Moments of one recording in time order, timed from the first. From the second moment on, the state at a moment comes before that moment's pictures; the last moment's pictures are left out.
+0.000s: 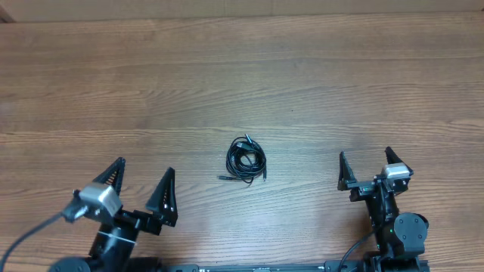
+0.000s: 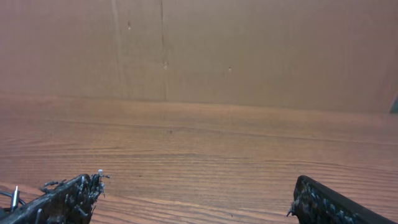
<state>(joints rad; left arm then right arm) -0.01 0.21 0.76 -0.56 0.29 -0.32 0.04 0.01 0.02 -0.03 -0.08 -0.01</state>
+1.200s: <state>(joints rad) -0.01 0.61 1.17 -1.08 0.87 -0.47 0.04 0.01 0.02 -0.03 -0.07 -0.01</state>
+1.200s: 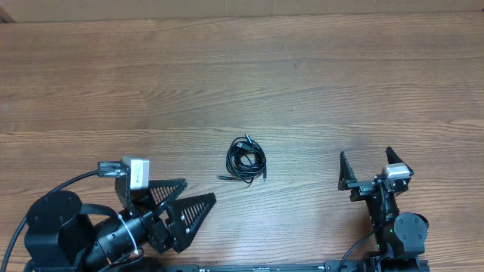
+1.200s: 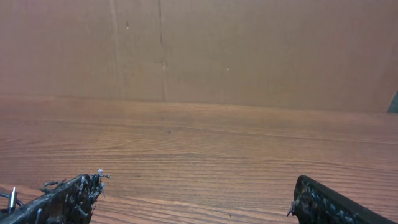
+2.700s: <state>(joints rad) -0.18 1.16 1.17 -1.25 0.33 -0.47 0.04 0.01 0.02 -0.03 -0.07 -0.01</state>
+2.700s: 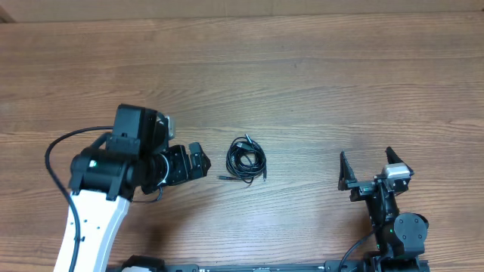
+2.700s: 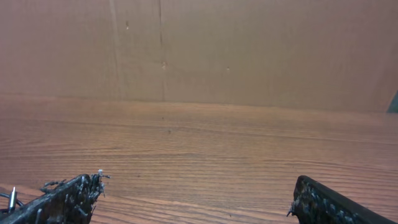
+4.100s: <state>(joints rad) -0.18 1.28 1.17 -1.05 0.31 -0.46 0.04 0.03 0.36 -0.02 -0.54 0.16</state>
